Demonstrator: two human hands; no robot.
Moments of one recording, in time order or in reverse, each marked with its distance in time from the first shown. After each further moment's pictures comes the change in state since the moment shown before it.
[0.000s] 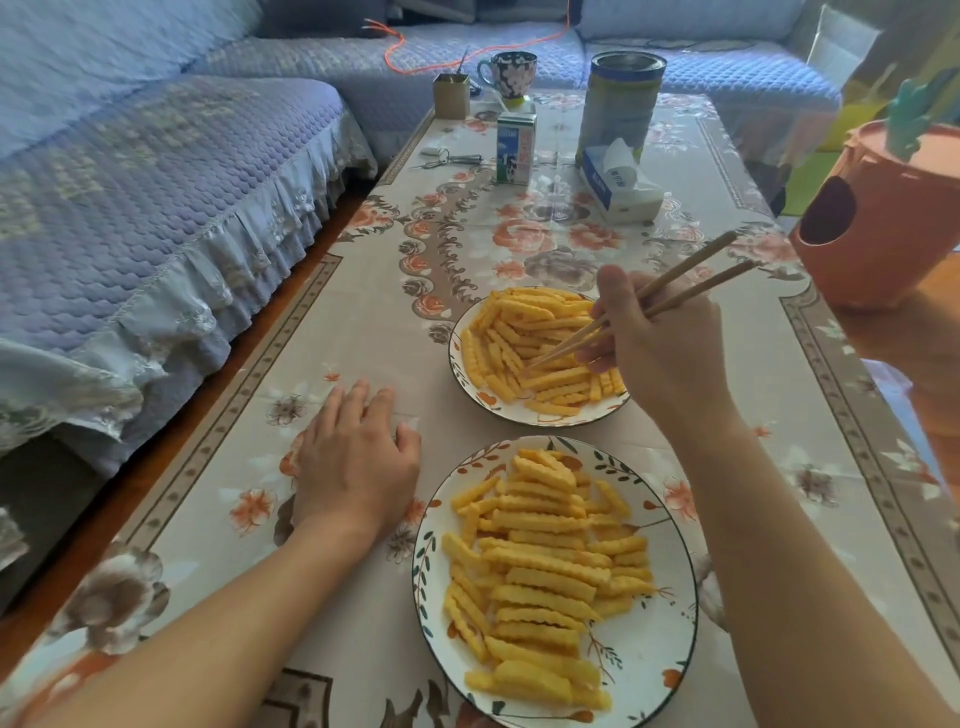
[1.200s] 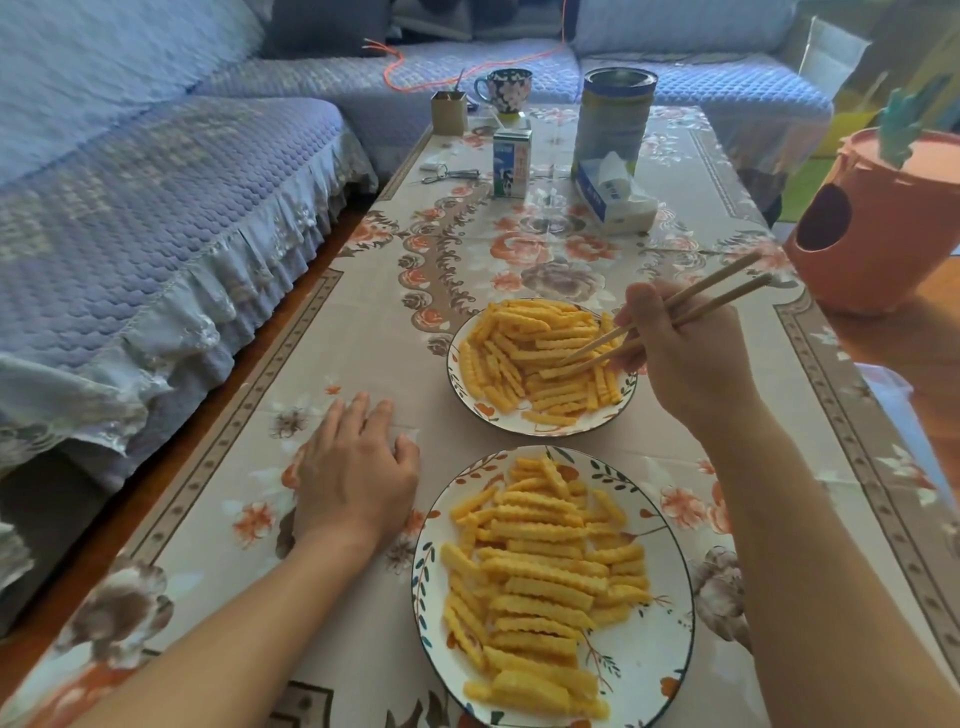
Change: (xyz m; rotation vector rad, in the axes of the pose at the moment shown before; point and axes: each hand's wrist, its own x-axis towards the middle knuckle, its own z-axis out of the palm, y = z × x) left_hand 0.001 -0.002 0.002 -0.022 -0.002 0.002; right_hand 0.016 0.017 -0.028 -0.103 -0.054 -0.129
